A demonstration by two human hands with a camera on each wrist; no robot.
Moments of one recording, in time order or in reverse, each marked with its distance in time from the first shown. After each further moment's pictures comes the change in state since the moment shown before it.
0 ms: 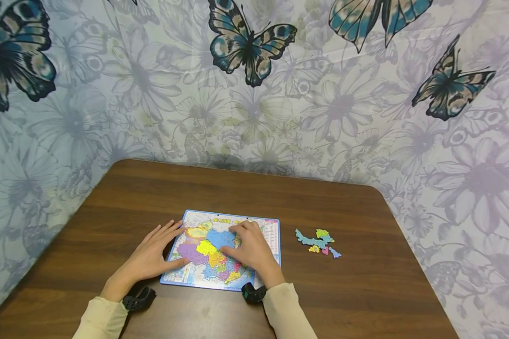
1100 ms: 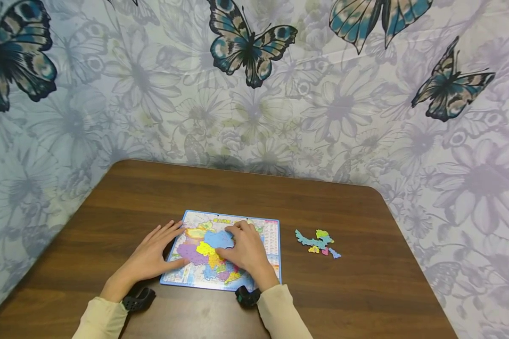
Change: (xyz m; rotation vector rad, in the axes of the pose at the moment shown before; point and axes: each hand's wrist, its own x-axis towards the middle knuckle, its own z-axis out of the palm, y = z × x) left_hand 0.000 -0.001 -0.001 0.010 -0.004 0.004; right_hand 0.003 -0.020 0.005 -0.048 0.022 0.064
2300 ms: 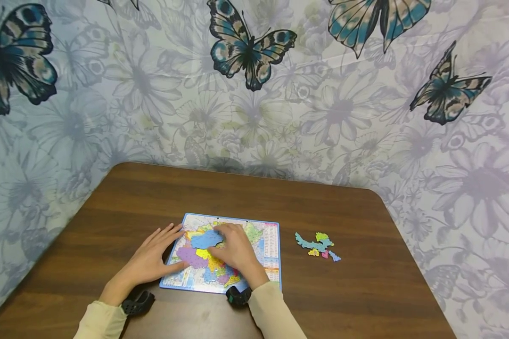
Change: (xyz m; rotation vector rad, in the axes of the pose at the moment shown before) left_hand 0.000 -0.001 0.000 -0.008 0.019 0.021; right_hand 0.018 -0.014 0.013 0.178 -0.044 -0.024
